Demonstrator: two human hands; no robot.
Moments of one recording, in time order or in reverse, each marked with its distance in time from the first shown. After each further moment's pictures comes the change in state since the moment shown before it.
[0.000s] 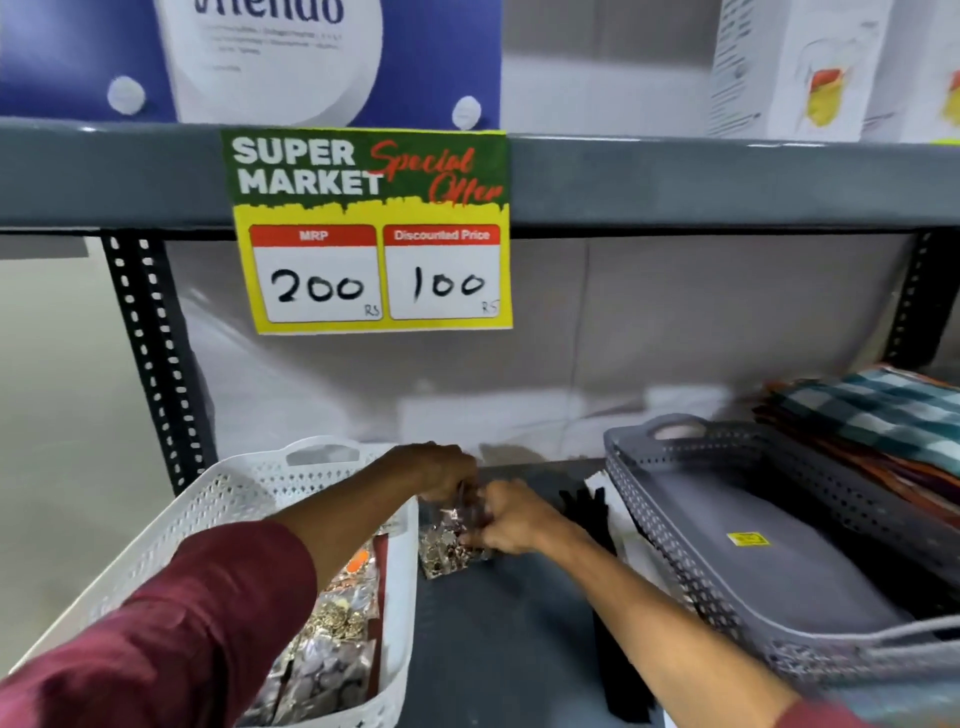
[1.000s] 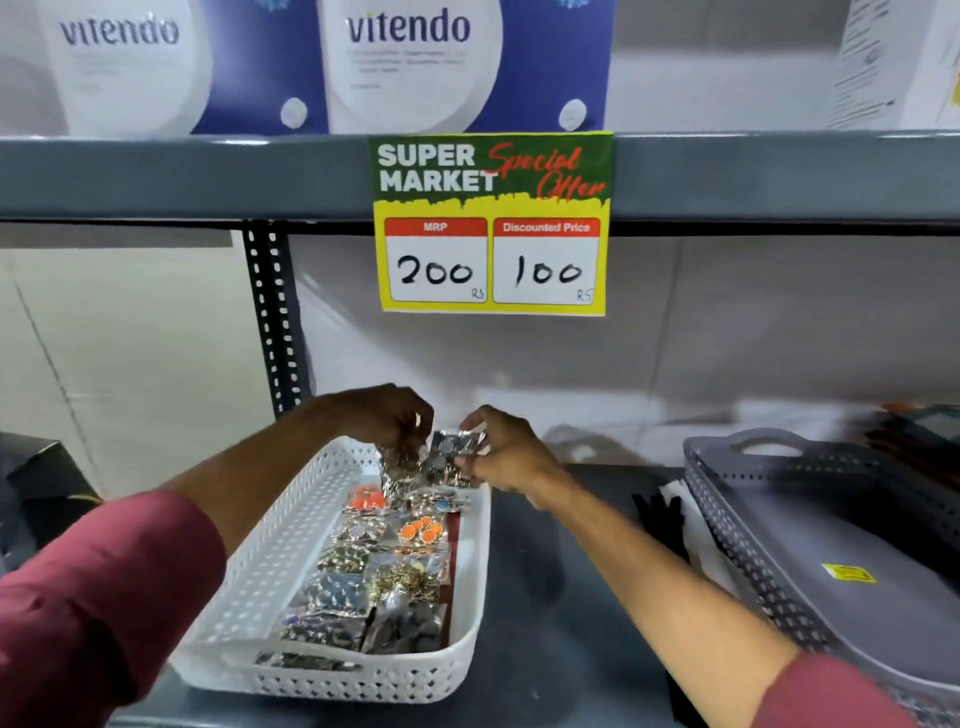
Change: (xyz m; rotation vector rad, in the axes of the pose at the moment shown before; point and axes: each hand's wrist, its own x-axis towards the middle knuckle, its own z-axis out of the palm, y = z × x) left_hand -0.066 -0.174 0.041 -0.202 0.202 -0.181; right_hand 0.012 -0.088 -0.001 0.290 0.100 -0.216
